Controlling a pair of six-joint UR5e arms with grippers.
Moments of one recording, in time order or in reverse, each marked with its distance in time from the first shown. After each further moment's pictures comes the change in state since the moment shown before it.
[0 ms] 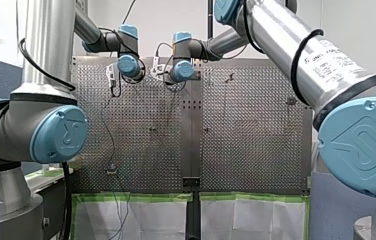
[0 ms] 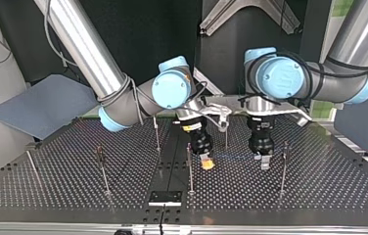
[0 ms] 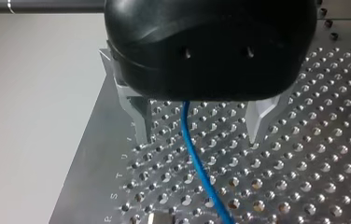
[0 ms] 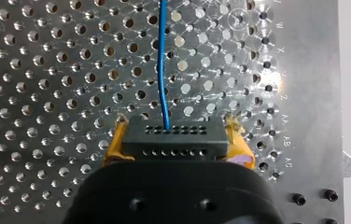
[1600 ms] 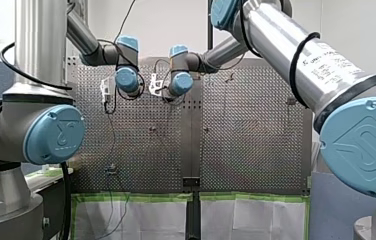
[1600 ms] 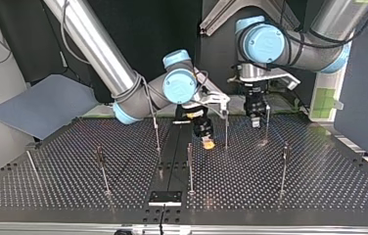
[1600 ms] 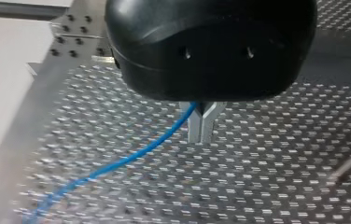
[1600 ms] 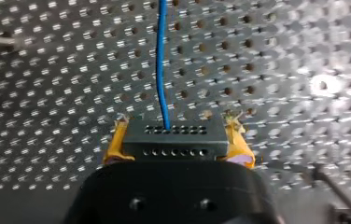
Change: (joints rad) left arm -0.065 0.048 -0.266 0.094 -0.128 0.015; right arm 0.014 0.037 0.088 0.051 0.006 0.003
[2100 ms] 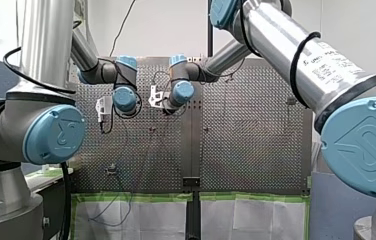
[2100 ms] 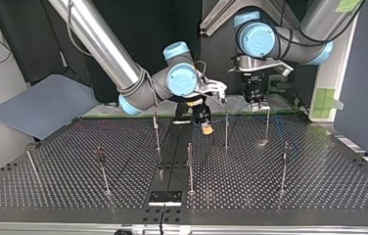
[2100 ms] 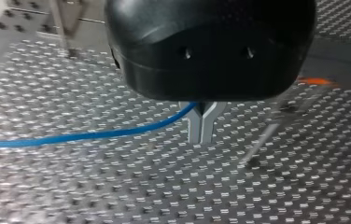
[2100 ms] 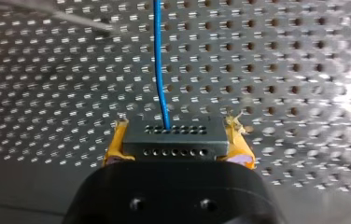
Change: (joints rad) left arm 0.006 -0.070 -0.129 0.120 -0.030 -0.047; right arm 0.009 -0.001 0.110 0.000 0.001 -0.031
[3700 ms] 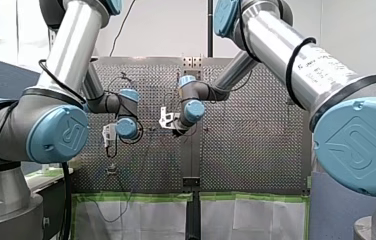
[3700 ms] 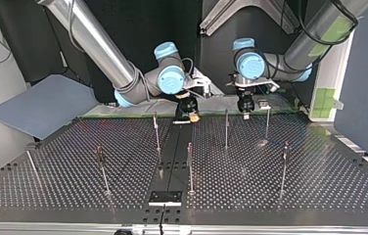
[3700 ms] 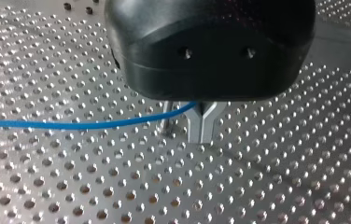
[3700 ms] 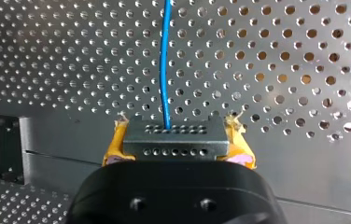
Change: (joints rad) left arm 0.070 -0.317 0.090 0.217 0.124 -0.003; right arm -0.065 0.033 0.144 -0.068 -0.048 0.004
